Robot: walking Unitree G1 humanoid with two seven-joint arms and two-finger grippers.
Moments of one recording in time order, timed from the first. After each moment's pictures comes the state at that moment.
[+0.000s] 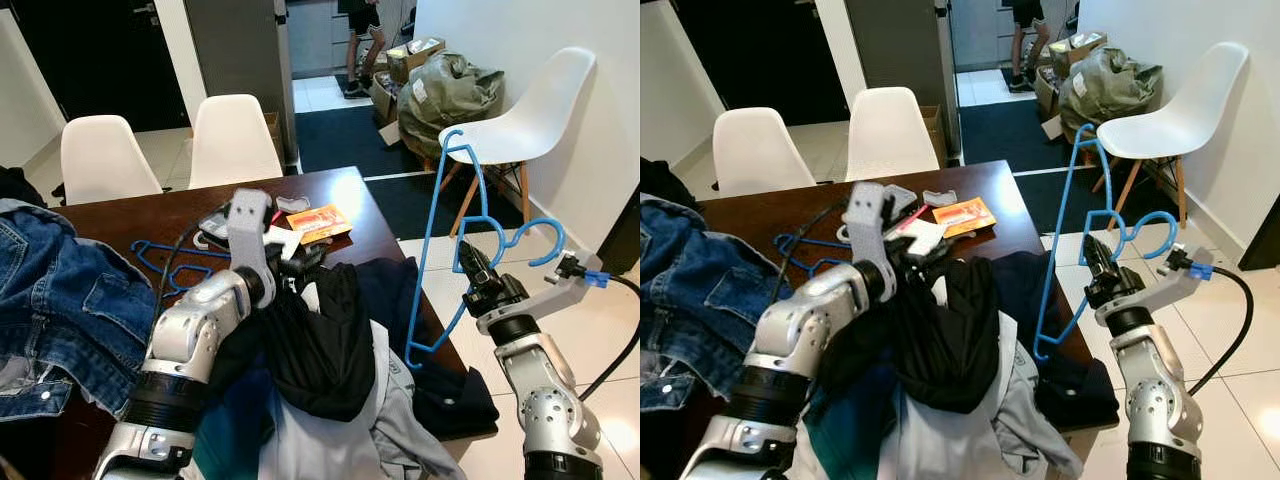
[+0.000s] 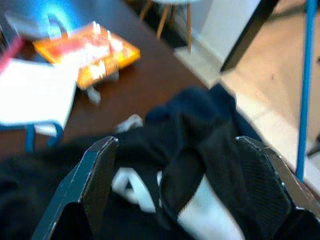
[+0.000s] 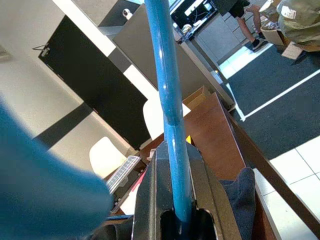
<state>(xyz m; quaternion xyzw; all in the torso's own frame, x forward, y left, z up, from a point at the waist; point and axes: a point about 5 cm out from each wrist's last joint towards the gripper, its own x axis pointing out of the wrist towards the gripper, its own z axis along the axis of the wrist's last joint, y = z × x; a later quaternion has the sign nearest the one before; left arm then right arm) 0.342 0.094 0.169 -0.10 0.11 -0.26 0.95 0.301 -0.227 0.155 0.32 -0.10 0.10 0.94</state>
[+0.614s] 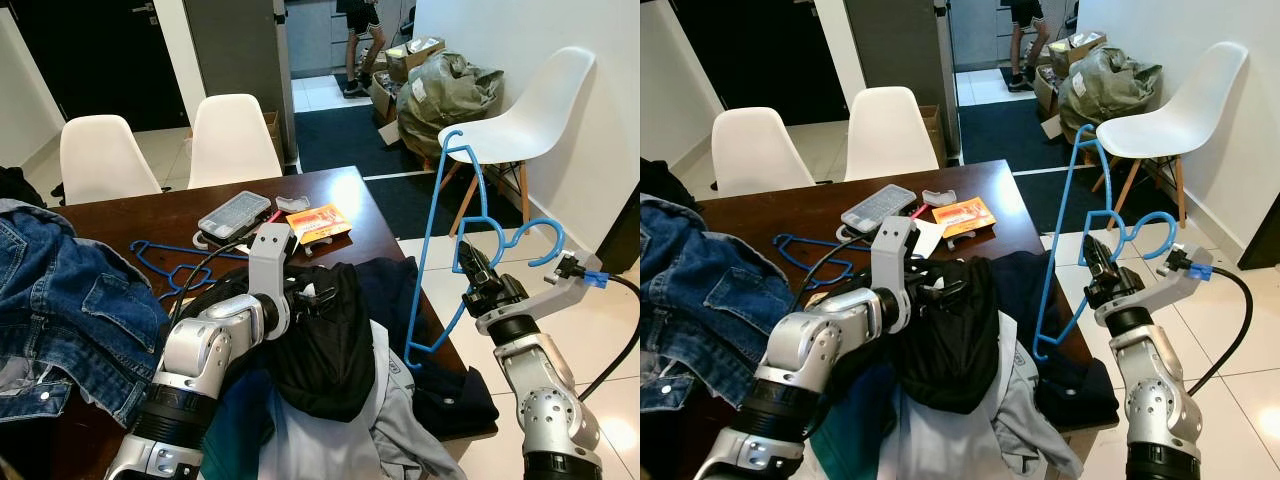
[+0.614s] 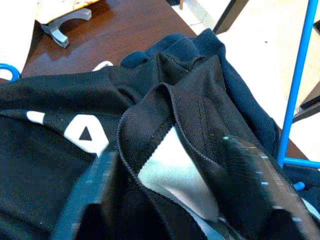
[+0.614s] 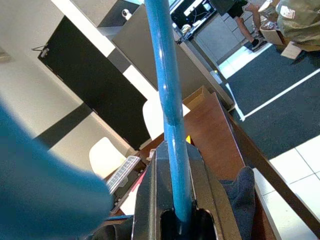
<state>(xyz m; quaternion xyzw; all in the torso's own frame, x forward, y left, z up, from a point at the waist) 0.326 0.080 0.154 -0.11 0.18 -0.28 0.94 0.301 -0.226 0.155 0.32 -0.10 0.10 0.94</state>
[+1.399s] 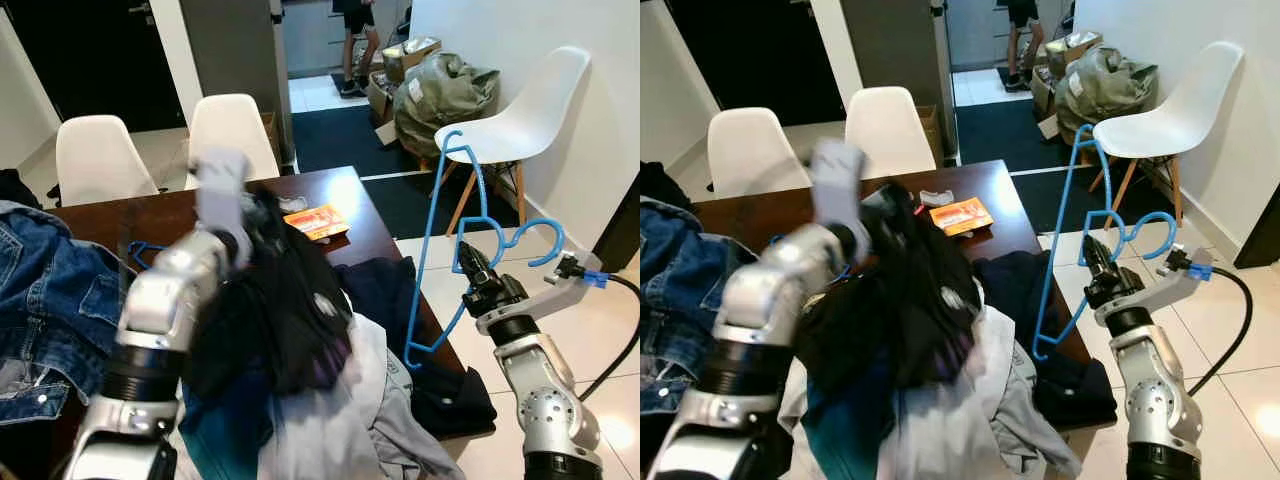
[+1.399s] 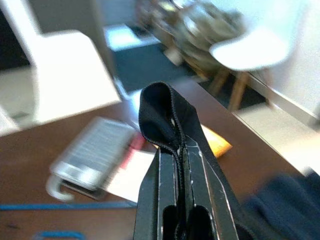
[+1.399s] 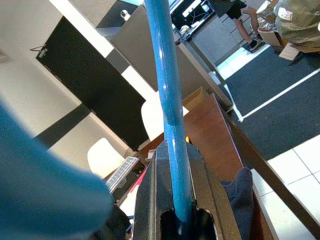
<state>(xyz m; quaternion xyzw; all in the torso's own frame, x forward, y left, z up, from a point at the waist) 0.356 0.144 0.259 -0.01 -0.05 -0.09 0.99 0.301 -0.227 0.155 0.32 -0.10 0.10 0.94</state>
